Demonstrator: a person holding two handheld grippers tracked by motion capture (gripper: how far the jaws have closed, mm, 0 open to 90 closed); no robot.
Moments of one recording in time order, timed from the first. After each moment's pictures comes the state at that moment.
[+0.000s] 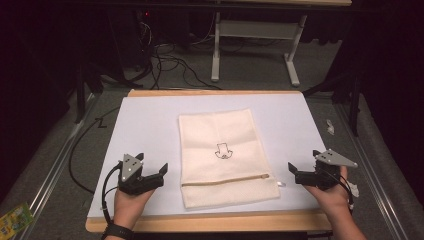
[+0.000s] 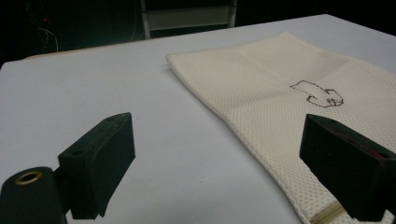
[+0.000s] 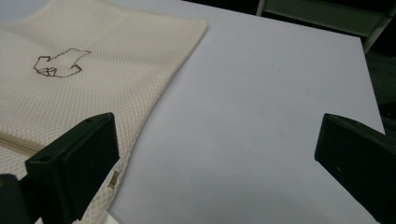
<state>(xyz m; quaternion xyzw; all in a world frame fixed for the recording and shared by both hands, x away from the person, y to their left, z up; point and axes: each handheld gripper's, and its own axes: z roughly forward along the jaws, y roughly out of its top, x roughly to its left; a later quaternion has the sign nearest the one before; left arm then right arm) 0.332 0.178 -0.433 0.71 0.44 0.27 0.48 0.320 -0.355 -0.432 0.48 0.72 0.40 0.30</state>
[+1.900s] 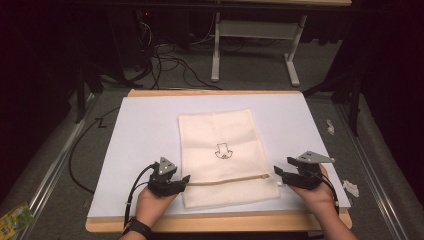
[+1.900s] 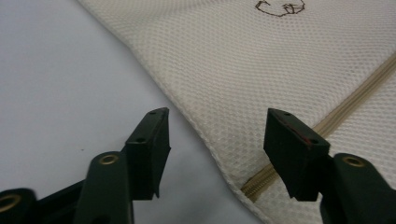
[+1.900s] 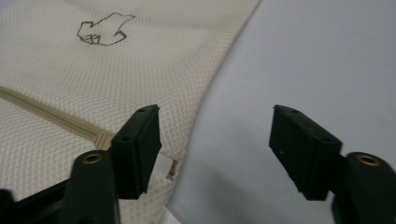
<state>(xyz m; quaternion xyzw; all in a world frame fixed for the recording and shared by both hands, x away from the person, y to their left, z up) 0.349 0.116 -0.471 0.81 0.41 0.14 0.39 0.334 -0.318 -0.453 0.47 0.77 0.38 0.21</state>
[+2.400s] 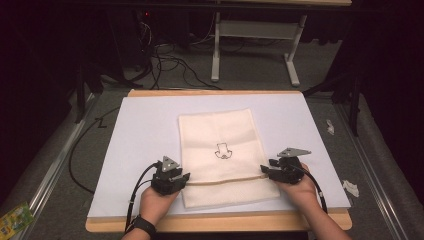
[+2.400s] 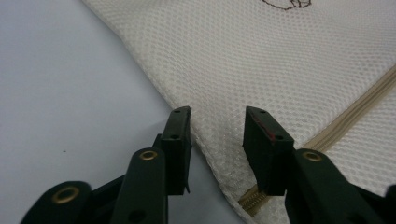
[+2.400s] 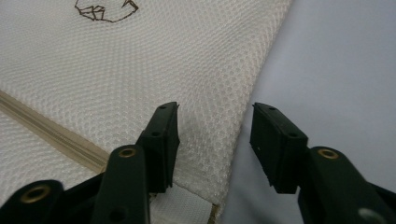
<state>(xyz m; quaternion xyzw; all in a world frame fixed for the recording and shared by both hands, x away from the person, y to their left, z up) 0.355 0.108 -0.478 0.81 0.43 0.13 0.37 0.365 -0.290 -0.477 0.47 0.79 0.35 0.16</state>
